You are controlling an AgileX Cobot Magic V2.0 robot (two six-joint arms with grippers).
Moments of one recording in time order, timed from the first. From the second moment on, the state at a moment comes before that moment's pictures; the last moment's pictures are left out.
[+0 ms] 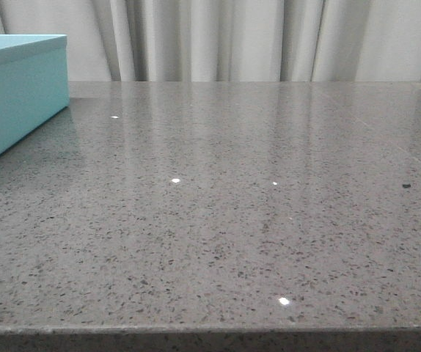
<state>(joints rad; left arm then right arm) 0.06 1.28 -1.39 -0.35 1.02 0.40 0.26 0.61 -0.84 -0.06 0.68 0.25</state>
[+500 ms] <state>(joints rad) 0.06 0.73 -0.79 -0.38 0.62 0.44 0.26 0.44 -0.69 -0.07 0.65 0.25</state>
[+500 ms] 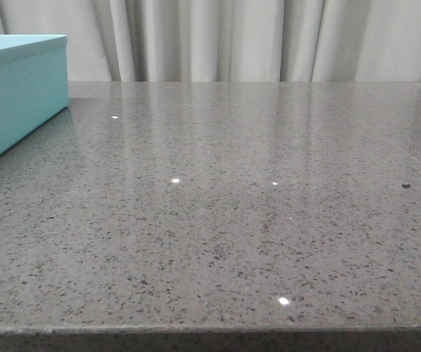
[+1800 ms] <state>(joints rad) 0.06 0.22 -0.39 -0.46 0.57 0.44 0.26 0.17 -0.42 -0.08 0.50 0.25</state>
